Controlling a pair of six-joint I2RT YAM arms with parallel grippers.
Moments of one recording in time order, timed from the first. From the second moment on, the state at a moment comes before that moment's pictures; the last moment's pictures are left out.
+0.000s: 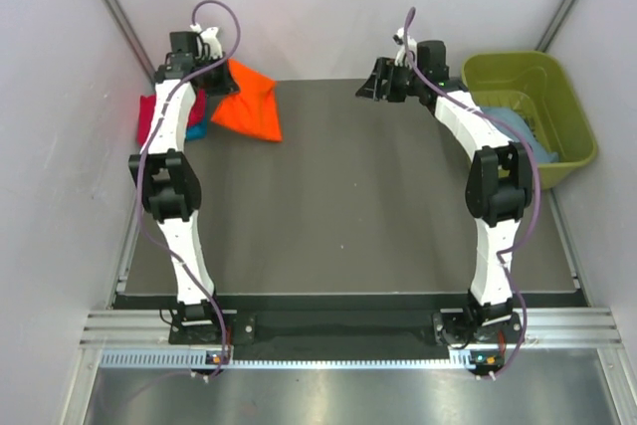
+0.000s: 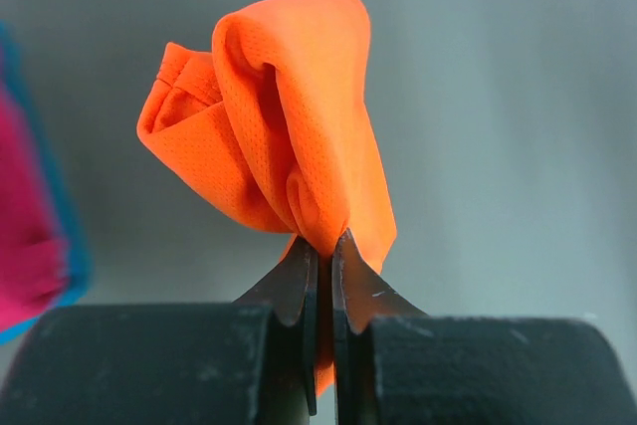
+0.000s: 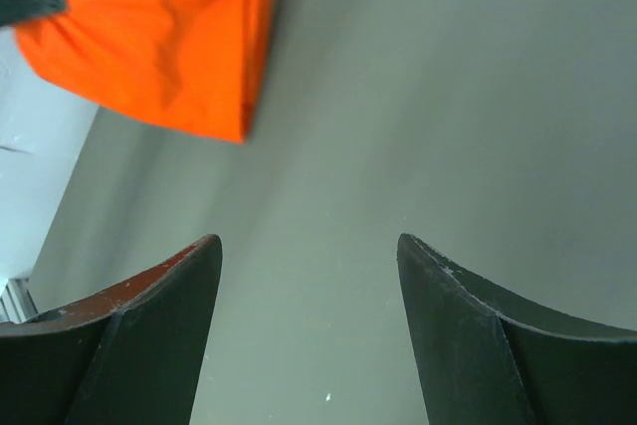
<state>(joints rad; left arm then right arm) 0.06 2.21 2.22 -0.70 0.41 -0.06 0.24 2.12 1.90 -0.24 -0.60 0.33</state>
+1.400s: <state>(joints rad) 0.16 2.23 2.33 -0.53 -0.35 0.31 0.20 2.13 1.83 -0.25 -0.63 0.36</state>
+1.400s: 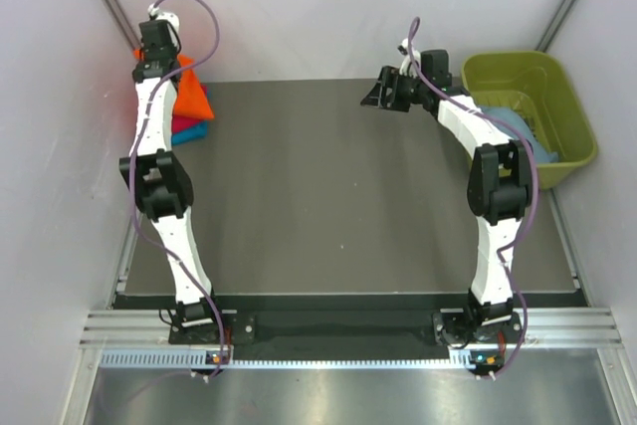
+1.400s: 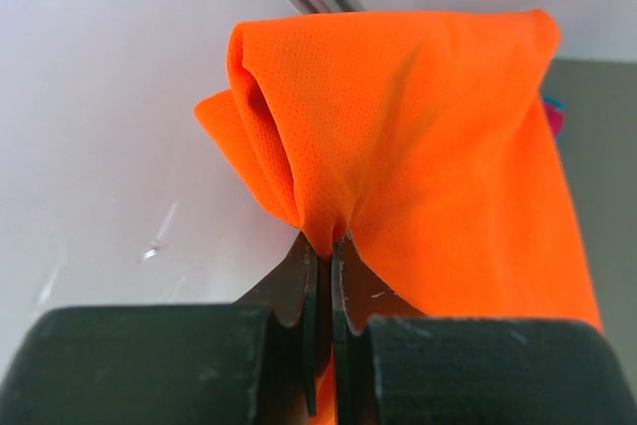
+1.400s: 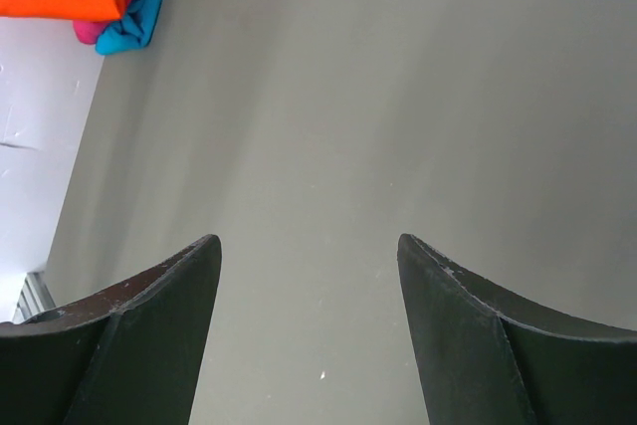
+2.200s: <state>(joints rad) 0.15 2.51 2.32 -0.12 -0.65 0.58 0.21 2.13 1.78 -0.25 -0.62 0.31</state>
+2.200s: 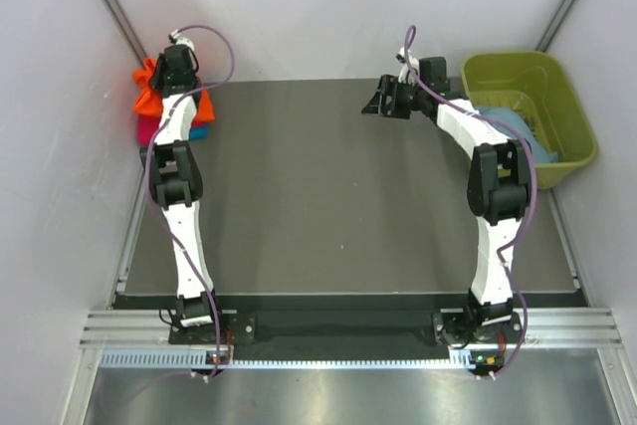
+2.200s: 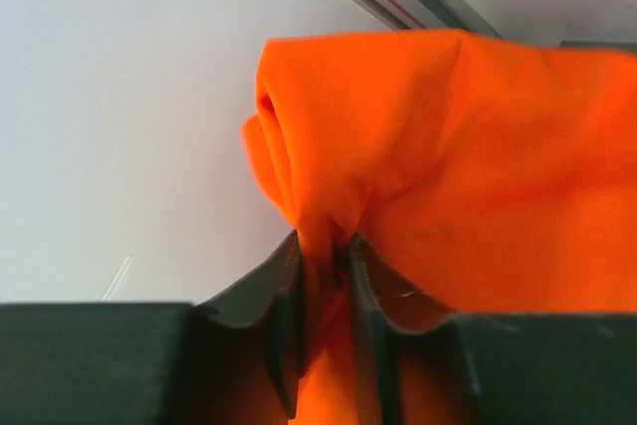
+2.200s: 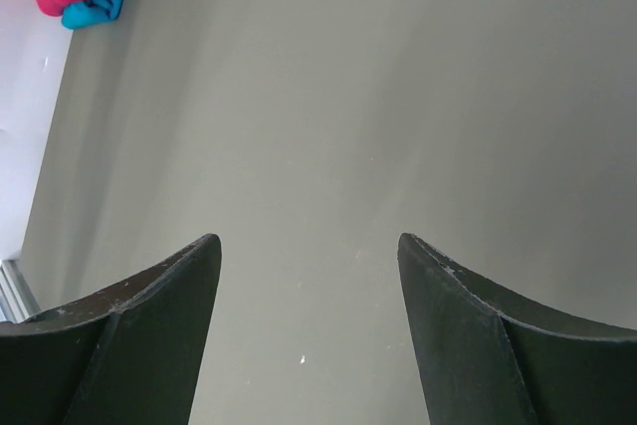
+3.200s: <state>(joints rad) -0.25 1.90 2.01 -0.38 -0.30 0.06 0.23 1.89 1.73 -0.41 0.16 0.15</state>
